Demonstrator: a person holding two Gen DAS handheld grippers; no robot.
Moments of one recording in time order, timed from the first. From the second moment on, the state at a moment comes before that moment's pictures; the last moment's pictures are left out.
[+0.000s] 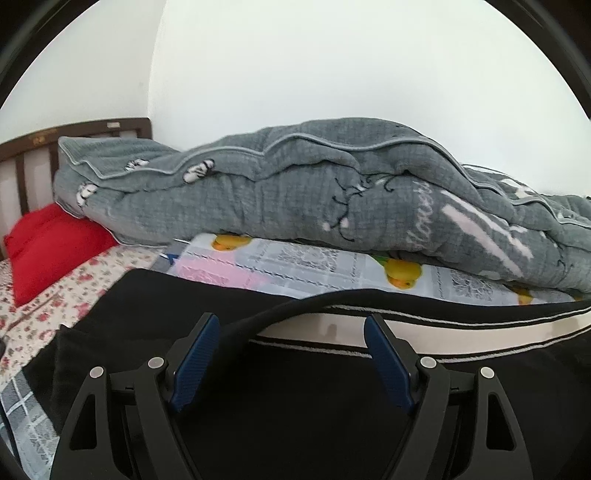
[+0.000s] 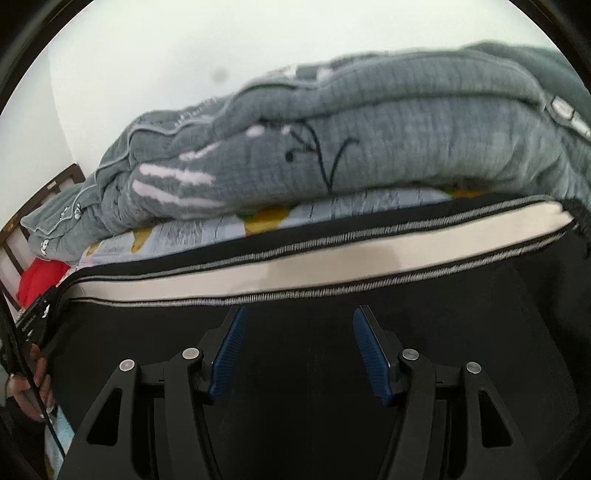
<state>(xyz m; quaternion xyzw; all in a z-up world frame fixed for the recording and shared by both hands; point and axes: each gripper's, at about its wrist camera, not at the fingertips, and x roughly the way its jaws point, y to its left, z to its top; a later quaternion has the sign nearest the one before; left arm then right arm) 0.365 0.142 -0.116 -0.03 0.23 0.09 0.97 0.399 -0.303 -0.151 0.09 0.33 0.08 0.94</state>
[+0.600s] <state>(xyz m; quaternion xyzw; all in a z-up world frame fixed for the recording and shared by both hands) 0.362 0.146 -0.117 -0.04 0.23 0.09 0.97 0.370 -0.299 -0.141 0.04 0.30 0.03 0.95</state>
